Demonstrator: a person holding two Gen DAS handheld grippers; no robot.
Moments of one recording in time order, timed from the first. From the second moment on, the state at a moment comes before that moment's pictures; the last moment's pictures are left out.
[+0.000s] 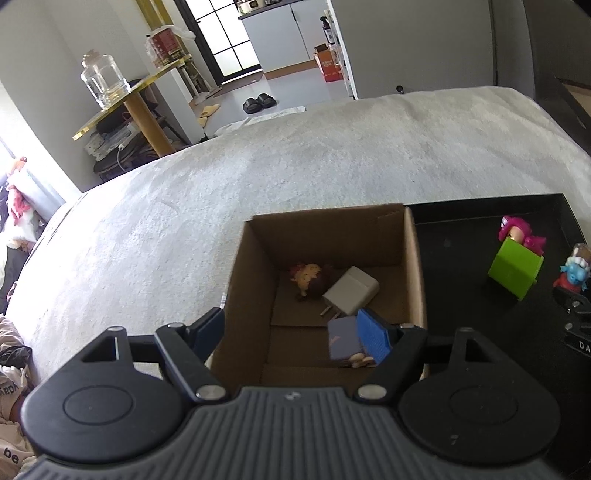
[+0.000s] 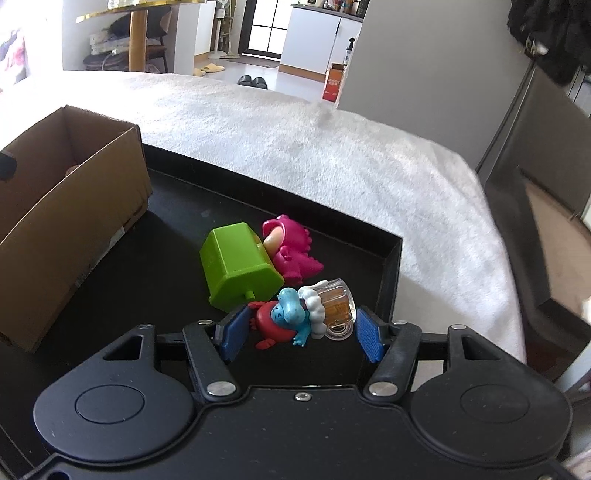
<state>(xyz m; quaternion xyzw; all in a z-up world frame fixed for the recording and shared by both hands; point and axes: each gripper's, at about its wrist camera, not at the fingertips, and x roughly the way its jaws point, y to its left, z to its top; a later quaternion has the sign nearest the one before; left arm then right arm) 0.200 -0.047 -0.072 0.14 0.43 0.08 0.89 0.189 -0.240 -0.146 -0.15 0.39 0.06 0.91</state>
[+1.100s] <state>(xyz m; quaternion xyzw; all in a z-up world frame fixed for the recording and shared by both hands) 0.177 0.053 -0.065 0.05 0.42 0.08 0.90 0.173 -0.118 -0.076 -0.18 0.35 0.09 0.91</state>
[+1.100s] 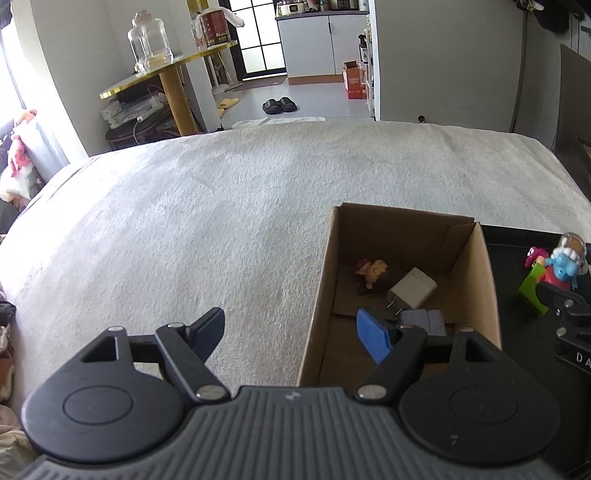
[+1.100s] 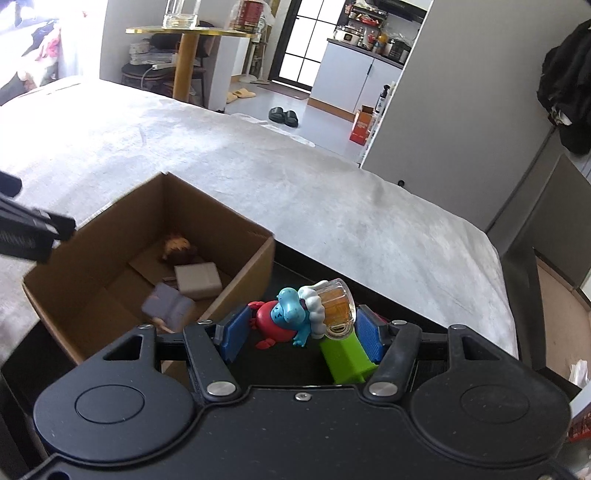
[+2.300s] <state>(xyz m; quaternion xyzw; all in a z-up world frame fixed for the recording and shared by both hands) 0.185 0.110 -0.118 -0.08 0.46 -0.02 0.88 0.206 -0.003 -0.102 -0.23 0.38 0.15 0.88</state>
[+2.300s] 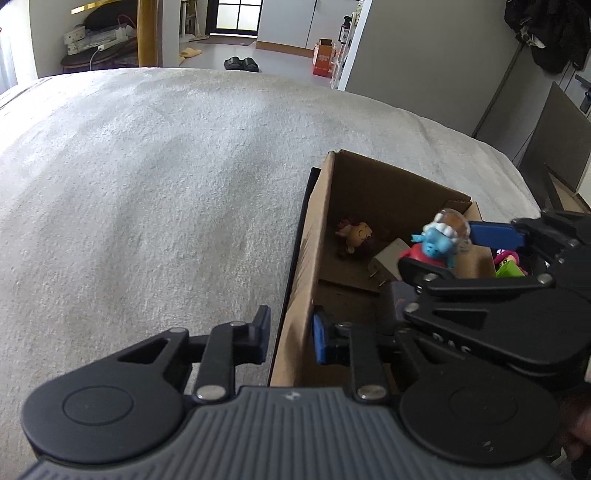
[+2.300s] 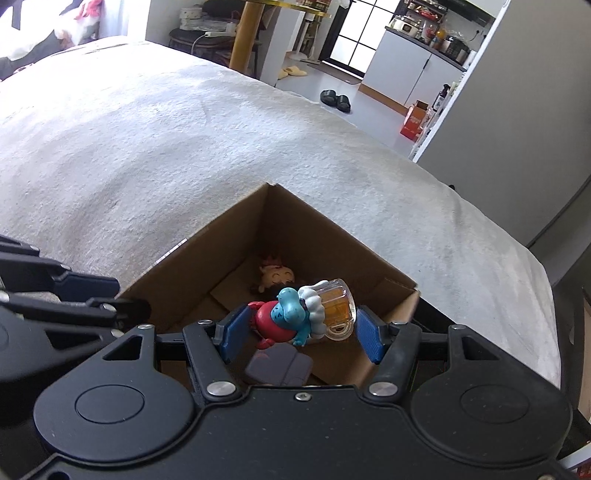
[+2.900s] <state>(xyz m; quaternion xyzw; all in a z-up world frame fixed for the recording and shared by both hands) 0.185 0.116 -0.122 -0.10 0.46 -0.04 0.88 0.208 -0.006 -0.101 -0.22 0.38 0.13 0.89</state>
